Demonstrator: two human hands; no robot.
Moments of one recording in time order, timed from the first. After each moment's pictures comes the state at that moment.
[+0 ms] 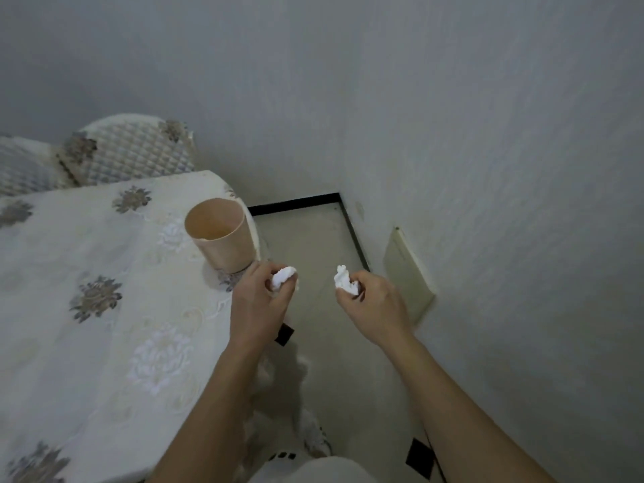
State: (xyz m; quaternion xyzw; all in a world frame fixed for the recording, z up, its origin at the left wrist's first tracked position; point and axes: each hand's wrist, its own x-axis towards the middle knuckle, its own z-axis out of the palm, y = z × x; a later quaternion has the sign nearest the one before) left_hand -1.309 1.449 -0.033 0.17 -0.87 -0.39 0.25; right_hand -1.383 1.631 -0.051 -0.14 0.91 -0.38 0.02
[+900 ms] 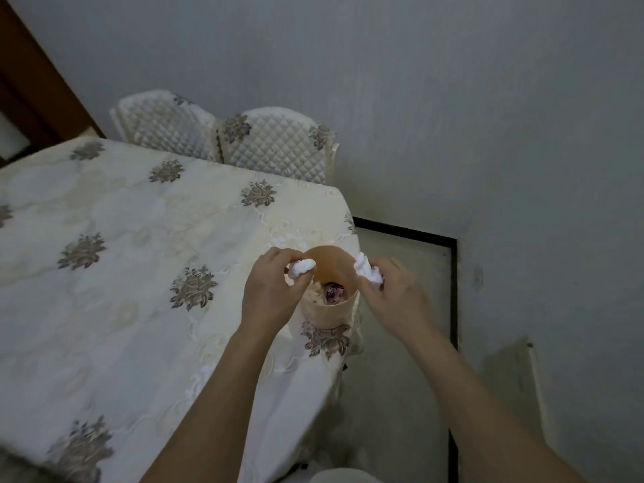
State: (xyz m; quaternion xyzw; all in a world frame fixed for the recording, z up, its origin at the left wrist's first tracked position) left_hand -1.392 1.236 -0.028 0.33 -0.85 -0.29 0.29; right_hand -1.547 1.384 -0.030 -0.40 0.85 -0.34 0.05
